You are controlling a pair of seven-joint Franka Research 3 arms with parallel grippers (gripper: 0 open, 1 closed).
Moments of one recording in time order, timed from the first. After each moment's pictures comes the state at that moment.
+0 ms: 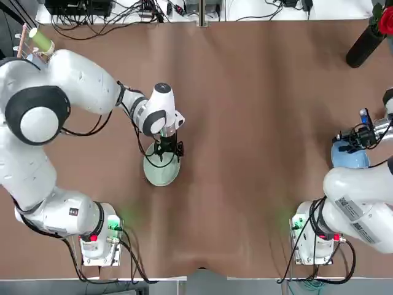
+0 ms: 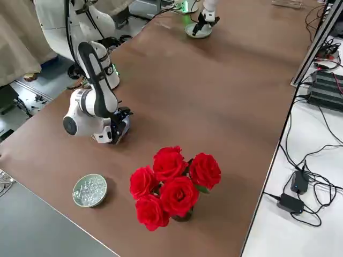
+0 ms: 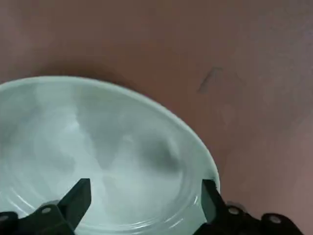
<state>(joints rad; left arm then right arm) -0.14 0.39 -0.68 -2.40 -0.02 2.43 -0.76 -0.80 0.39 -0.06 -2.36 0.59 2.02 -1.09</state>
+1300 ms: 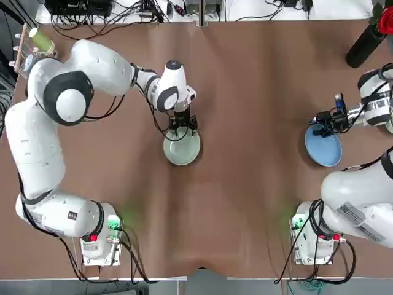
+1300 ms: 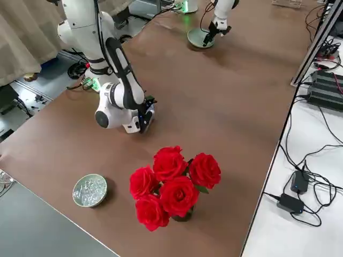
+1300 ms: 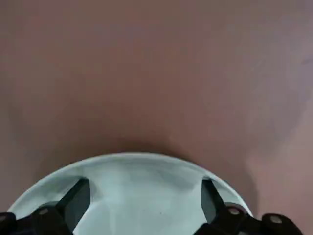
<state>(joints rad) -0.27 0.63 -0.53 -2.01 0.10 2.43 -0.76 -0.55 0.39 -0.04 -2.40 0.87 2.00 -1.09</state>
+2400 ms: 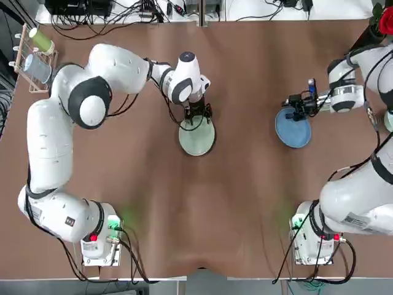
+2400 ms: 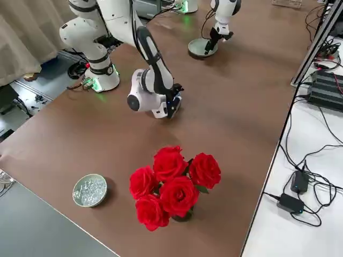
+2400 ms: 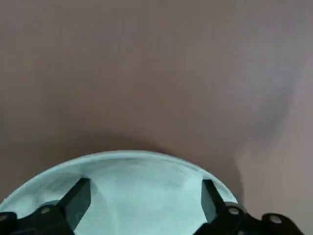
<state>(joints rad) -0.41 0.76 -0.46 -1.75 0.10 2.43 -0.80 -0.19 0.40 -0.03 -2.42 1.35 2.10 -1.09</state>
